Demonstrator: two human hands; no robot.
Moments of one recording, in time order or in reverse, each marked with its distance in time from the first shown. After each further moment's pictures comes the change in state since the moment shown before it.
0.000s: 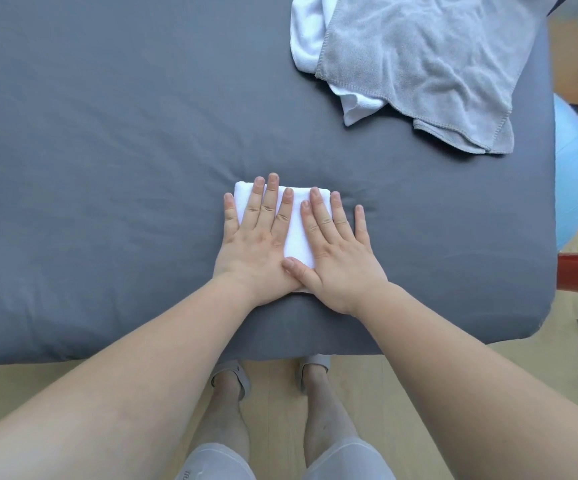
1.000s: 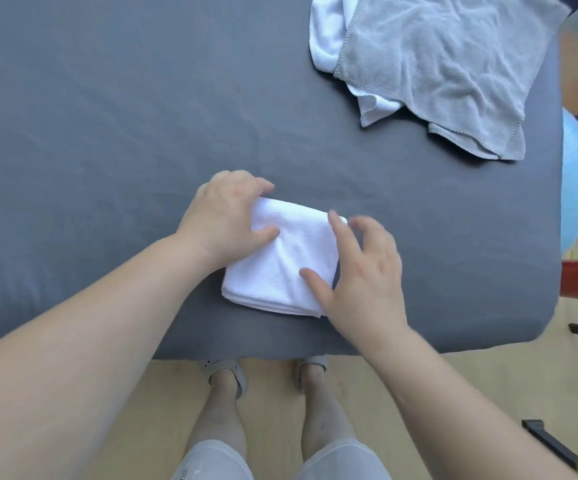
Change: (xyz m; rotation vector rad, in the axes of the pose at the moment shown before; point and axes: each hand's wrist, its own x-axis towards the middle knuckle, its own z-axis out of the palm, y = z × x) left_hand 0.002 -0.071 -0.048 -0.460 0.107 0.013; right_hand -0.042 -0.041 -0.010 0.233 0.459 0.232
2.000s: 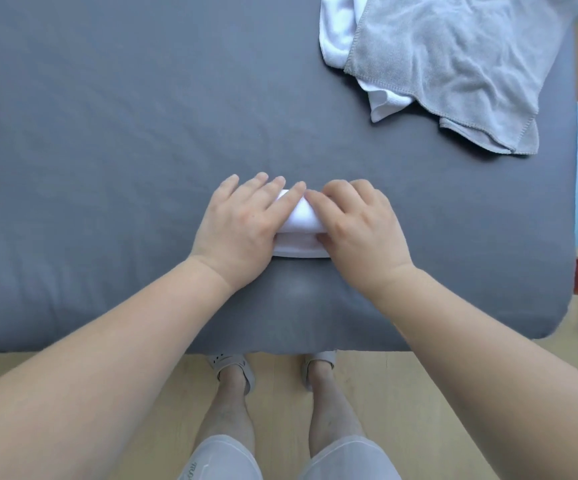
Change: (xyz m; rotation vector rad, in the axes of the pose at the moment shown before) left_hand -0.019 -0.007 0.030 0.361 0.439 0.393; right_hand 0.064 0.002 0.007 -0.293 0.148 -0.473
